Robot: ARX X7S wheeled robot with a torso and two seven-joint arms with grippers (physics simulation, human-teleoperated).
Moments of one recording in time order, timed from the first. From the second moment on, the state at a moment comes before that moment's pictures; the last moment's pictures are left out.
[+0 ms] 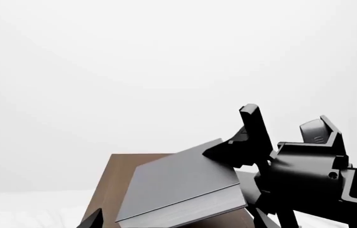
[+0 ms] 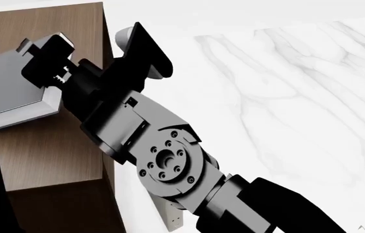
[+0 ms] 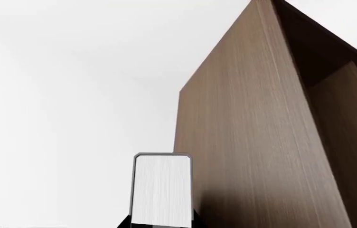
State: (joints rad) left arm -0.04 -0.57 0.23 0.92 -0.50 -0.36 -0.67; right arm 1.36 0.03 -1.20 0.57 2.22 -0.01 0.30
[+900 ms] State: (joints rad) left arm -0.04 -0.58 0.25 0.92 -0.50 -0.35 -0.68; right arm 1.34 0.15 -1.19 0.51 2.17 -0.07 0.31
